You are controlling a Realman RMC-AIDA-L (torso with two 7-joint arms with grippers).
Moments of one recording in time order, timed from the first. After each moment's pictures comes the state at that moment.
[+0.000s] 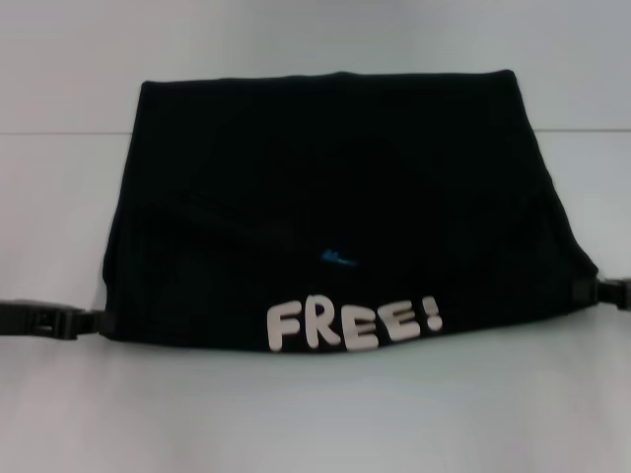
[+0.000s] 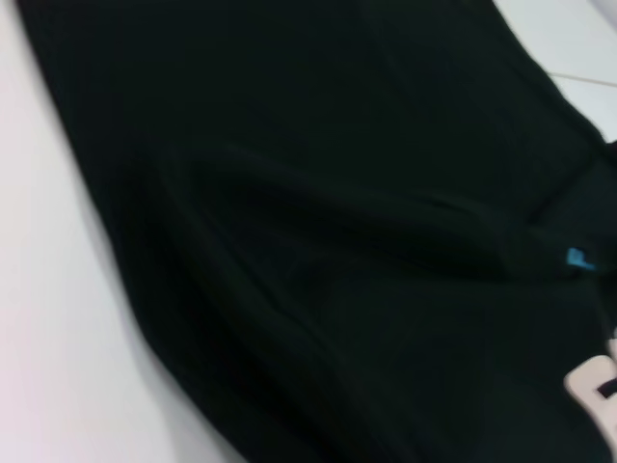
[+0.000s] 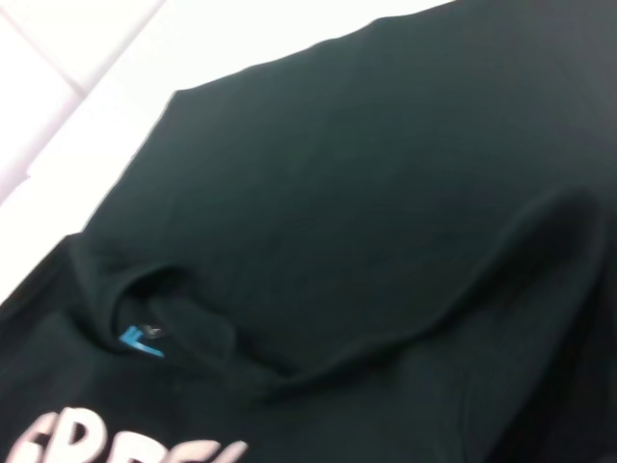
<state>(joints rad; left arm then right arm) -0.52 -2.02 0.49 0.85 2.46 1.53 -2.03 0.54 1.95 -0.49 -0.58 -2.28 -1.35 1.89</state>
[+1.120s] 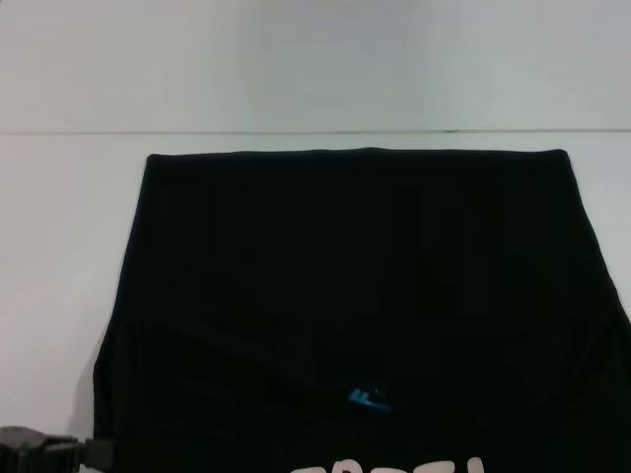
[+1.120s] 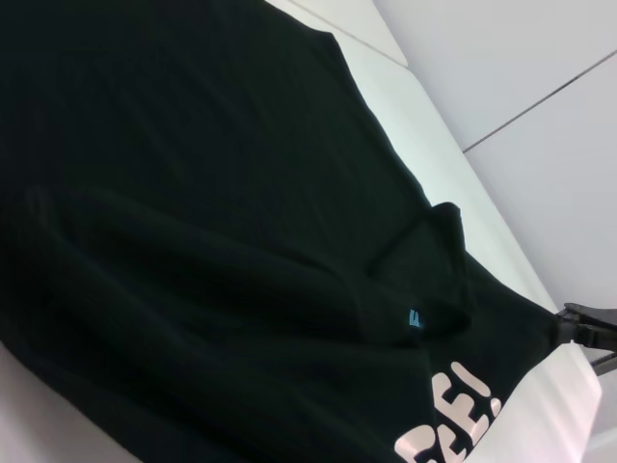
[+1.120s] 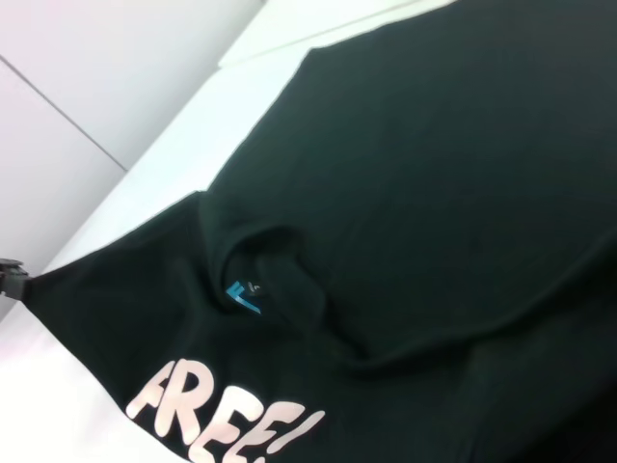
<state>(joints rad) -0.37 -2.04 0.32 0.87 2.46 2.00 -1.90 0.25 1.94 -0.43 -0.69 -2.29 -1.82 1.63</state>
